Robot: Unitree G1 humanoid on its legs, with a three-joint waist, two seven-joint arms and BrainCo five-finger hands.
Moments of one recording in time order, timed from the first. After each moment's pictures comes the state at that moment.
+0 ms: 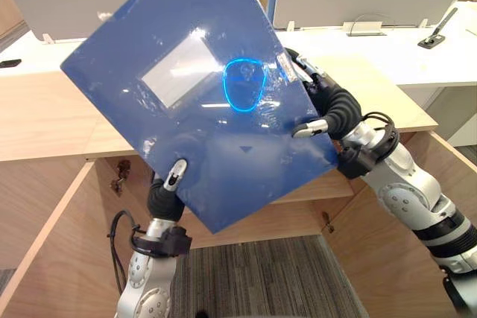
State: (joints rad) left arm 0.24 0.29 -0.32 -0.40 -0.76 -0.34 -0.04; right arm -0.54 -0.89 0.43 -0.24 1.12 -0.12 0.28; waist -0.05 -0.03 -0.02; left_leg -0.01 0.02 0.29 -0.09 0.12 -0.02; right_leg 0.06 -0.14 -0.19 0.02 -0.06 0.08
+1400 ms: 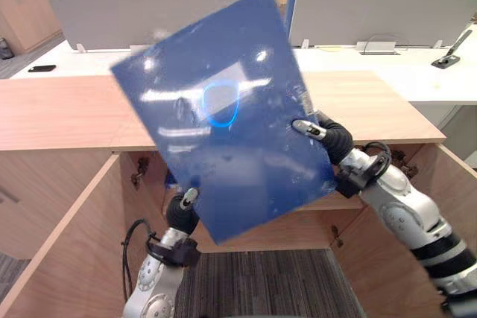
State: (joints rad) left arm 0.26 0.21 -0.27 -0.15 -0.79 -0.24 -0.17; right arm -0.28 -0.66 0.16 -0.20 0.93 0.00 0.29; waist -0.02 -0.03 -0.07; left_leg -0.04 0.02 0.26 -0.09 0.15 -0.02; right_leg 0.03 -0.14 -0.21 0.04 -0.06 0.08
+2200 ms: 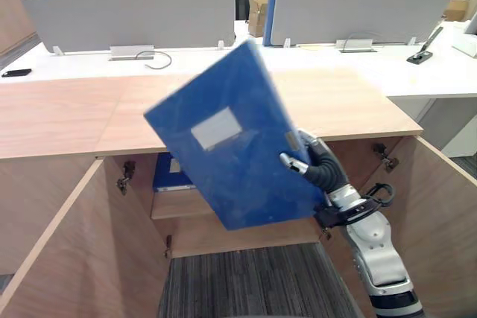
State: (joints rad) left arm 0.35 0.09 0.21 1.01 -0.68 -0.09 -0.15; right arm -0.01 -0.35 0.12 -0.26 -0.07 -0.15 0.21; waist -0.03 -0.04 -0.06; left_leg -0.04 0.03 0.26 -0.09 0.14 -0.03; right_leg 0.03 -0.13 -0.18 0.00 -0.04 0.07
